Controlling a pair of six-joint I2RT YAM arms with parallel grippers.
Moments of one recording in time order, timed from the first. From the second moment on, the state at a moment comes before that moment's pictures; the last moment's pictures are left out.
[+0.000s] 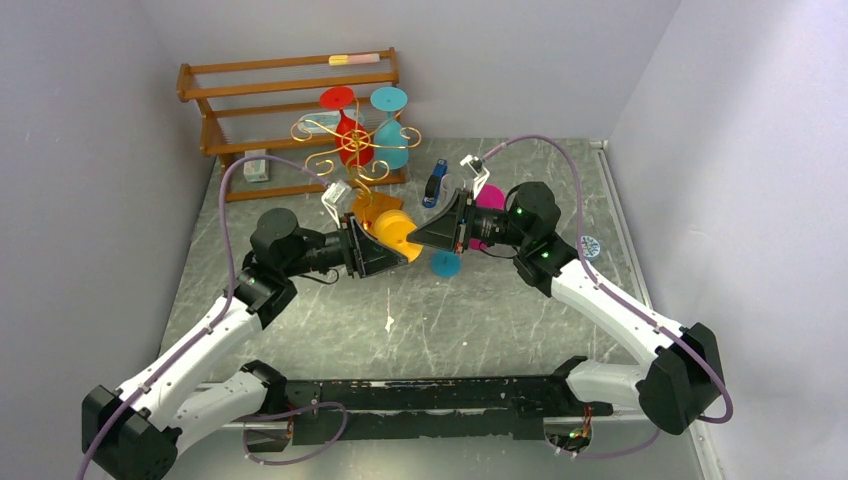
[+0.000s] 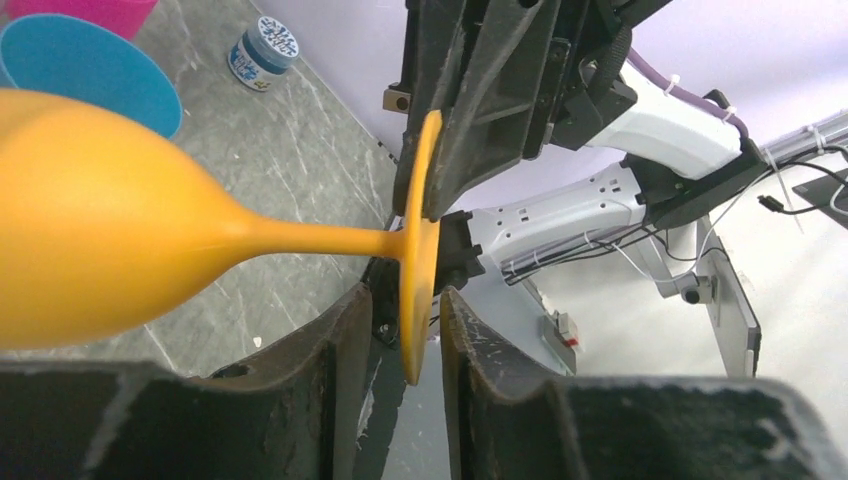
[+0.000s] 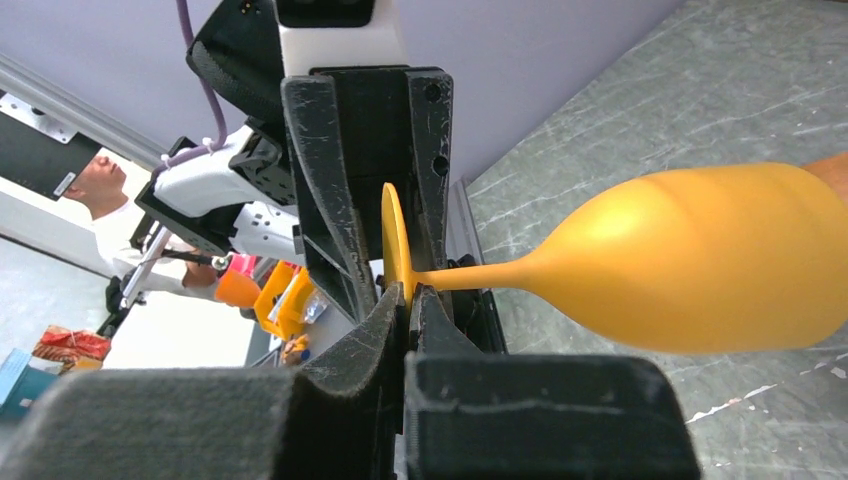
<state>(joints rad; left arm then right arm) -0.55 0.94 0.75 0.16 0.74 -0.79 0.59 1.19 0.89 0.40 -0.80 0.82</state>
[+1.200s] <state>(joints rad) -0.56 0.90 0.75 0.17 0.77 -0.63 0.60 1.11 0.91 0.34 -0.73 0.76</state>
